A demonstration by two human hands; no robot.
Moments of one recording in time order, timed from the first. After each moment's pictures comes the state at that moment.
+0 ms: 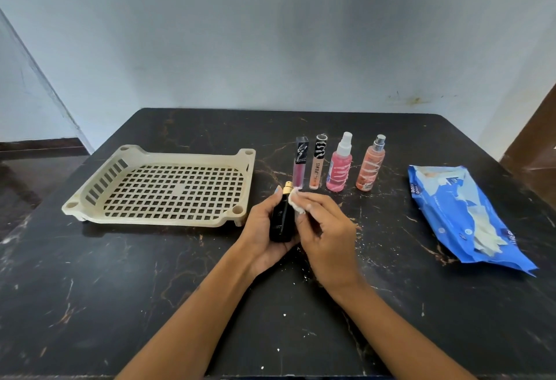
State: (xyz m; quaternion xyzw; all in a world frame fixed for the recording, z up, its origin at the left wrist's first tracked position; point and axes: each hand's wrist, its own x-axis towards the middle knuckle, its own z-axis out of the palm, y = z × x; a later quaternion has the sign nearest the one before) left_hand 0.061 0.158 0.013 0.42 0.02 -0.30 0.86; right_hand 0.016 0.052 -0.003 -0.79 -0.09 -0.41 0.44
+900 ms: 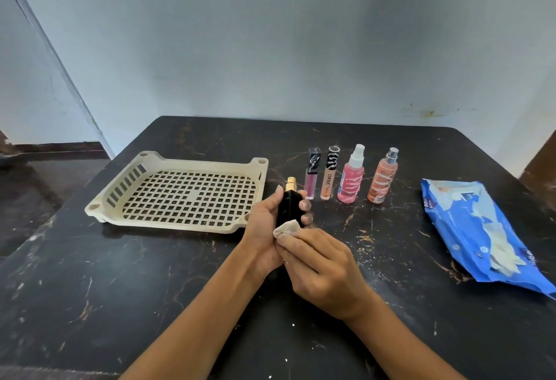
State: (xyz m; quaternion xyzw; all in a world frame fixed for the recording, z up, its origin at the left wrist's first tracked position) left_hand 0.058 0.161 0.043 0.32 0.01 -0.31 0.89; right_hand 0.009 0.058 -0.001 -0.75 -0.34 -0.54 0.16
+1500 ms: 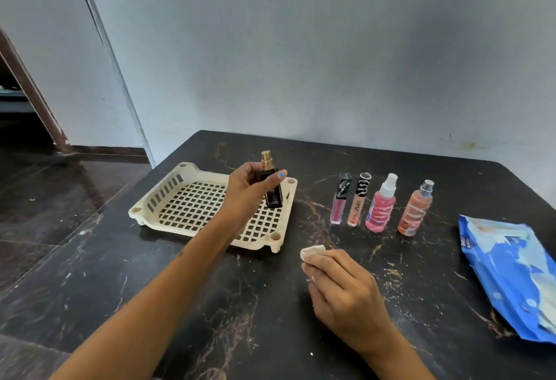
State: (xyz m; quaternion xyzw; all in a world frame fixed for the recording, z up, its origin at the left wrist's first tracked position) left_hand 0.104 0.227 0.086 0.69 -0.04 0.06 0.72; right_hand 0.010 0.055 -0.003 -0.81 -0.32 -0.45 0.20
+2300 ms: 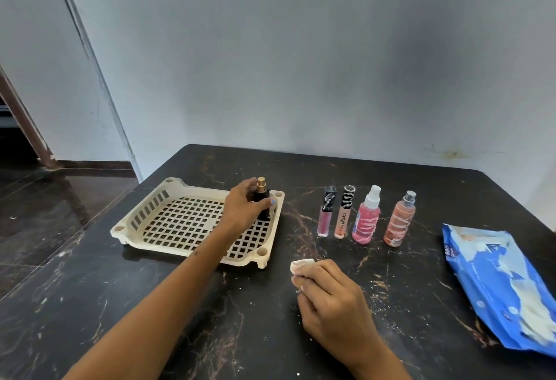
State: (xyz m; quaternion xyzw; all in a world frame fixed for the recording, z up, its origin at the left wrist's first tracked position) left_hand 0.153 0.223 0.053 0.84 -0.02 0.08 0.53; right_hand 0.013 0.053 -0.001 -0.82 -0.31 -0.41 0.23
